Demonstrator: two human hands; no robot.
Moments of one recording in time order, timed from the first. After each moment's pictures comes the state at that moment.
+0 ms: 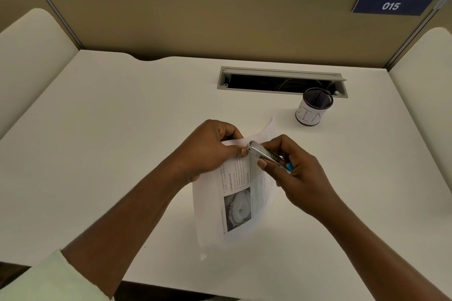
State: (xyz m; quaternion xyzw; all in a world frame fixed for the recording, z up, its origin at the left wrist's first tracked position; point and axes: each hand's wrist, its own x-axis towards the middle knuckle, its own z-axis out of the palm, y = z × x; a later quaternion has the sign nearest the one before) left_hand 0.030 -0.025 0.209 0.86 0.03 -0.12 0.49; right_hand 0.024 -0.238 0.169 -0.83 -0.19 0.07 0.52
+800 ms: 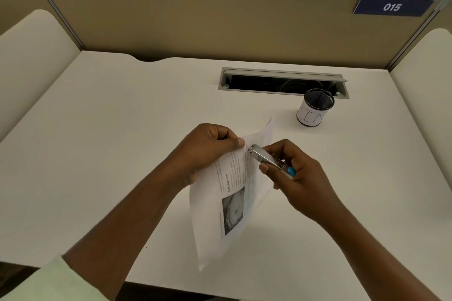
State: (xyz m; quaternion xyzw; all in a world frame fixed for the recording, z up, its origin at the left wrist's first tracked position) left_hand 0.027 -0.019 0.209 0.80 0.10 -0.15 0.57; right_hand 0.018 -0.240 0.168 -0.84 -0.16 0.07 0.51
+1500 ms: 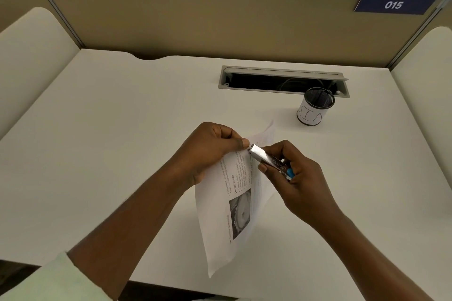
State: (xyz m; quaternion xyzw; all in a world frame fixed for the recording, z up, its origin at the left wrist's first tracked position) left_hand 0.028 -0.028 0.208 0.79 0.12 -0.14 0.58; right_hand 0.014 -0.235 0.161 -0.84 -0.21 -0.01 0.50
